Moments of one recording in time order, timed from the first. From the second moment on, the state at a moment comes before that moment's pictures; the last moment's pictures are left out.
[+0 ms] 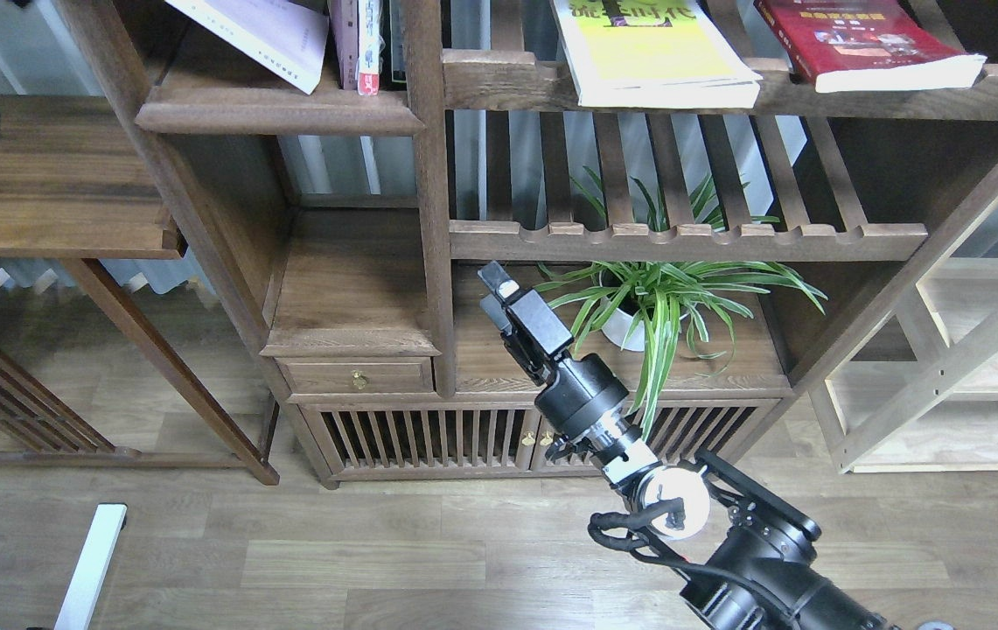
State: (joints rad) left arm -1.04 0.69 -0.81 -1.21 0.18 -0.48 -0.14; right arm 0.28 0.01 0.81 1.10 0.14 0.58 0.15
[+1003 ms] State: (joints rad) left arm -0.60 0.30 -0.79 -1.26 -0.18 -0.49 -0.13; right arm 0.37 -0.04 1.14 1.13 0.24 0.49 0.15
